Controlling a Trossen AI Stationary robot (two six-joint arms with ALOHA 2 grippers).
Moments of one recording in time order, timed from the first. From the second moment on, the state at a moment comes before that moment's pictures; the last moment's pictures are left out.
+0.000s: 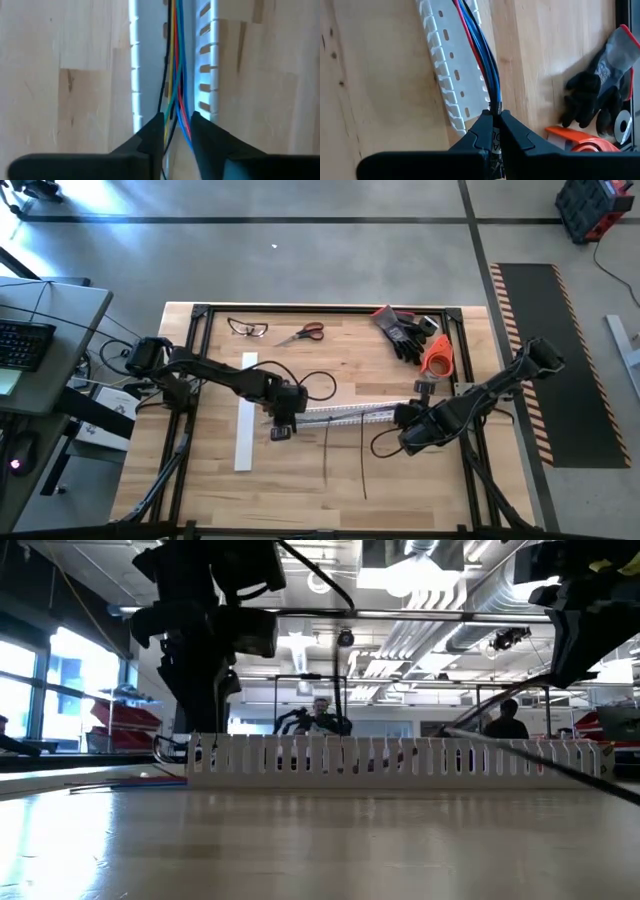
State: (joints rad) left arm -0.11 1.69 1.05 -0.63 0.04 -0.20; right arm 0.54 1.40 0.97 -1.18 0.50 0.65
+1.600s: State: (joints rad) left arm -0.35 1.18 0.56 -0.86 -0.45 -1.52; right arm 0.48 1.28 0.63 -0.32 0.36 0.39
